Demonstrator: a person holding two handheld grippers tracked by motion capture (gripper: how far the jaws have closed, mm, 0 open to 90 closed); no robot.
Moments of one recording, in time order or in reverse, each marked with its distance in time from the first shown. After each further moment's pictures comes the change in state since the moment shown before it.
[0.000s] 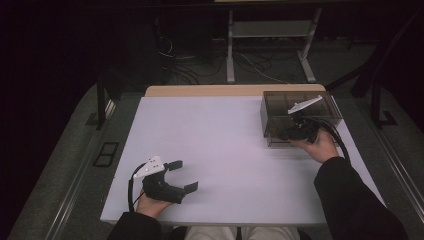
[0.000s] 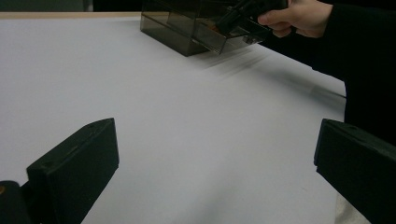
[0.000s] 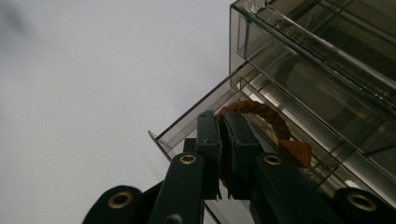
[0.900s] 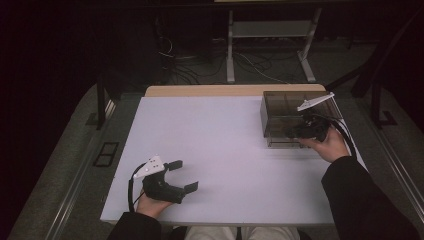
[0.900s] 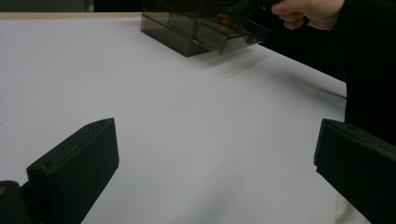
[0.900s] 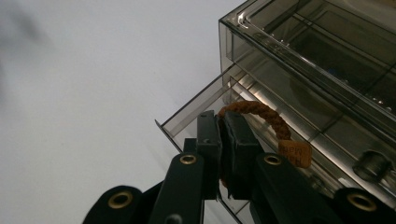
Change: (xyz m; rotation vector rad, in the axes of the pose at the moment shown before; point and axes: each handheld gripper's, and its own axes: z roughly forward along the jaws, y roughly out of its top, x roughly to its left) left arm 0.000 0.000 0.000 -0.002 0.002 0.000; right arm 0.001 -0.001 -0.029 -0.032 -0.003 0.000
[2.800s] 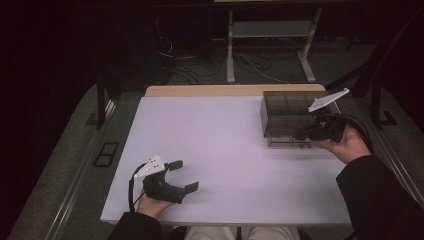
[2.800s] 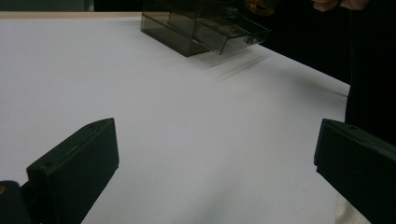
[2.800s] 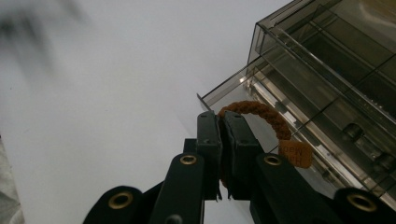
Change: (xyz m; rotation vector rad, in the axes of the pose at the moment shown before) left arm -0.001 0.000 0.001 0.001 0.000 -0.004; right arm 0.021 0.004 -0.049 0.050 0.019 -0.083
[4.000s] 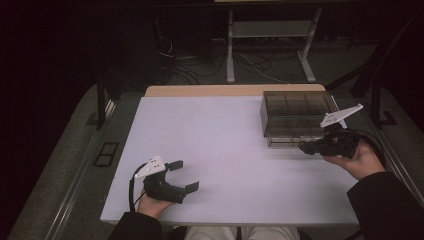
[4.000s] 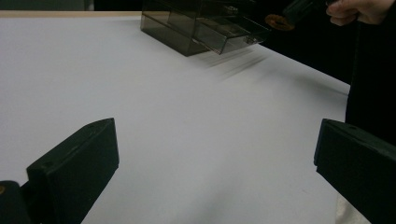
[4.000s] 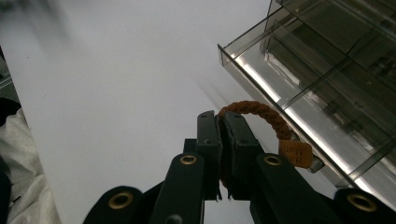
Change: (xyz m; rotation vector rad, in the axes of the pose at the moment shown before) left arm 0.000 0.000 0.001 0.002 0.002 -0.002; right arm 0.014 -0.040 -0.015 0.004 0.021 0.001
